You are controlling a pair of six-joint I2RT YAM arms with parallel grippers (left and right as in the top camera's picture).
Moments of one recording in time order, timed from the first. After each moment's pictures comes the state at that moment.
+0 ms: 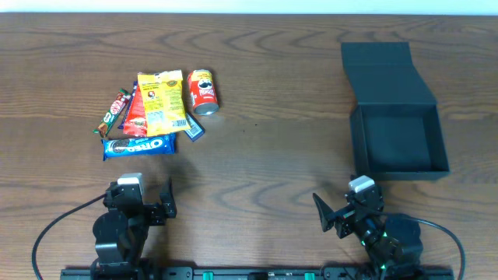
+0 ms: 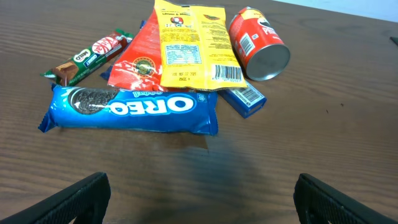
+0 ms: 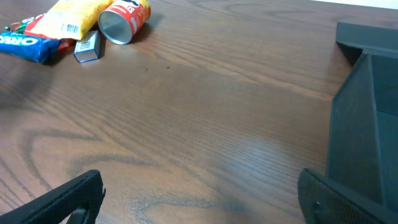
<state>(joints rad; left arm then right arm) 0.05 0.01 0.16 -0.59 0.12 -0.12 0.20 0.02 0.15 -0.56 -0.26 -0.03</state>
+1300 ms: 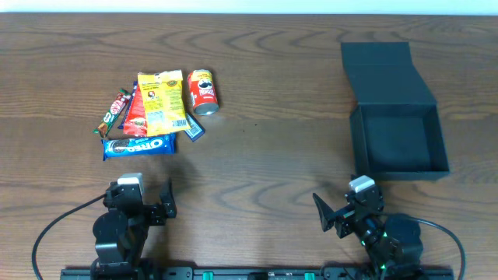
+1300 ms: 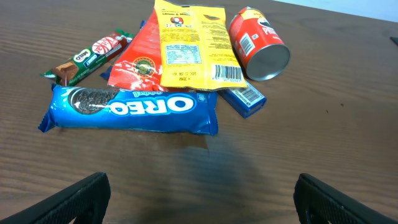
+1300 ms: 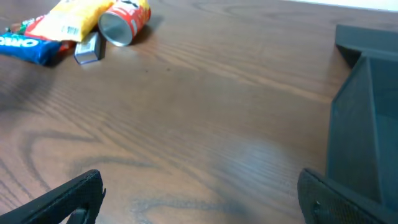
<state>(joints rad) 0.05 0.01 0.16 -0.59 0.12 -0.12 0.20 0.02 0.15 -0.54 -0.27 -0.02</state>
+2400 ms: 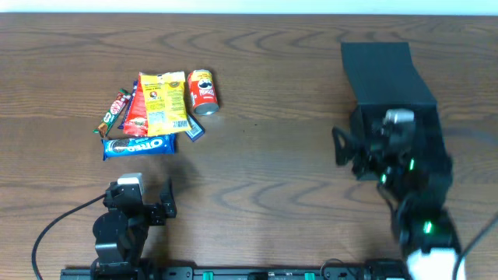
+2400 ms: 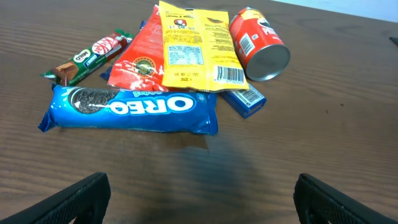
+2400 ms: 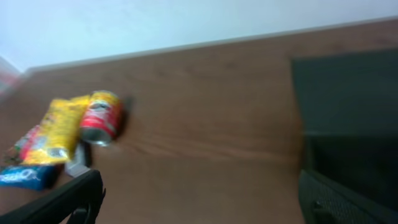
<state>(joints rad) 0.05 0.01 0.16 -0.59 0.12 -0.12 -0.01 0.85 0.63 -0.24 -0.34 0.19</state>
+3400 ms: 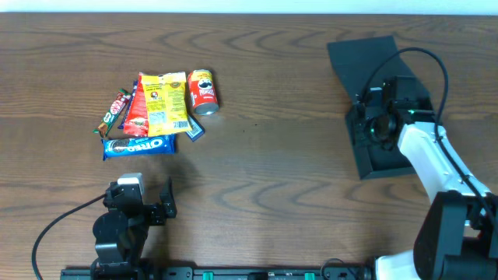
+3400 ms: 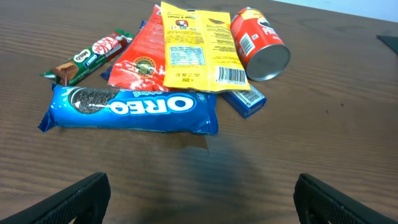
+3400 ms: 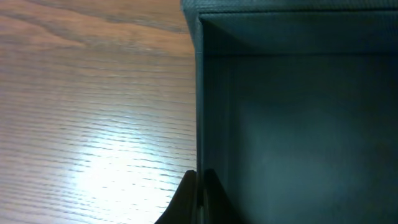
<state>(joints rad) 0.05 0.01 0.16 -0.59 0.12 -0.12 -0.05 1.64 1.03 -0.62 -0.10 -0.13</state>
